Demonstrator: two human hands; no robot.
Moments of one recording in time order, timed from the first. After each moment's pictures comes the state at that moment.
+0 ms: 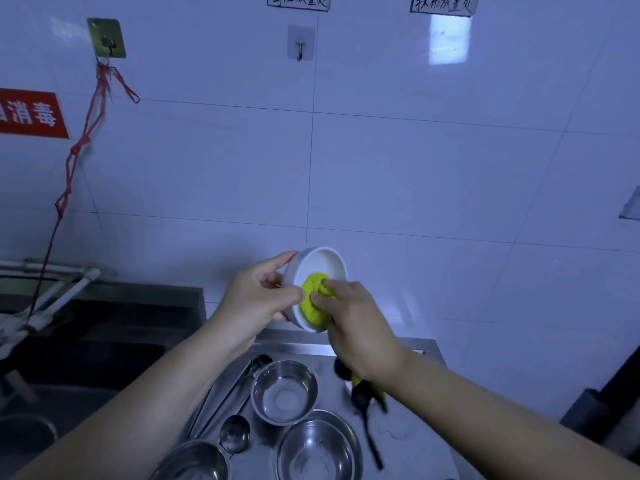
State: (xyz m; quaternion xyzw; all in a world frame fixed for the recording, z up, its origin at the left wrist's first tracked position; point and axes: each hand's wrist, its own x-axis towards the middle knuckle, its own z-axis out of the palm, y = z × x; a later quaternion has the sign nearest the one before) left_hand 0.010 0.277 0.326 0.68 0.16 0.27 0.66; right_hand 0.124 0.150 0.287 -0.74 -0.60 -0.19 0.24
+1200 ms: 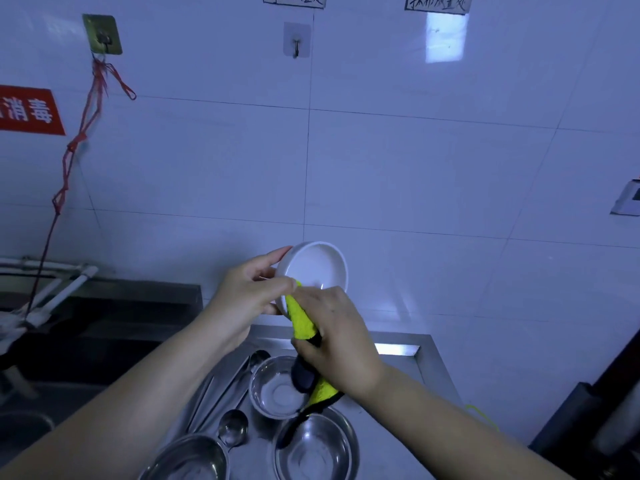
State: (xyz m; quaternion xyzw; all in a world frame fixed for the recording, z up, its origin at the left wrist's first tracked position) left_hand -0.001 0.272 0.333 0.65 0.15 0.26 0.69; right_hand 0.095 0.149 0.275 -0.69 -0.61 -0.19 0.34
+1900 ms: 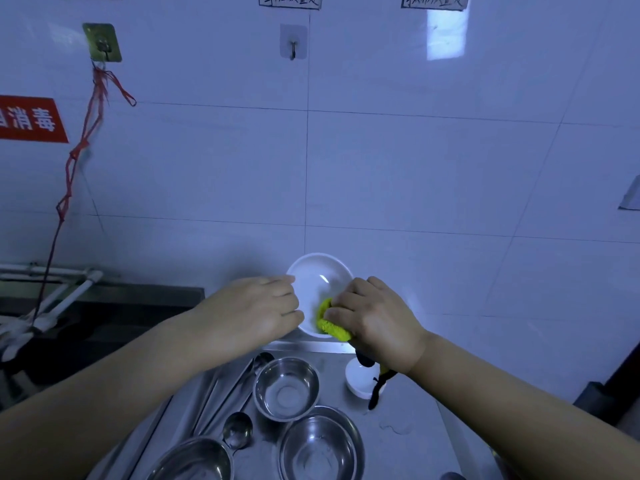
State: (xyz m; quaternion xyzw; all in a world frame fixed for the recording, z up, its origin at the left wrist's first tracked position) left_hand -0.006 0.297 0.326 0.89 -0.20 0.29 -0.30; right_hand 0.158 0.124 0.289 -0.65 -0.68 -0.33 0.09
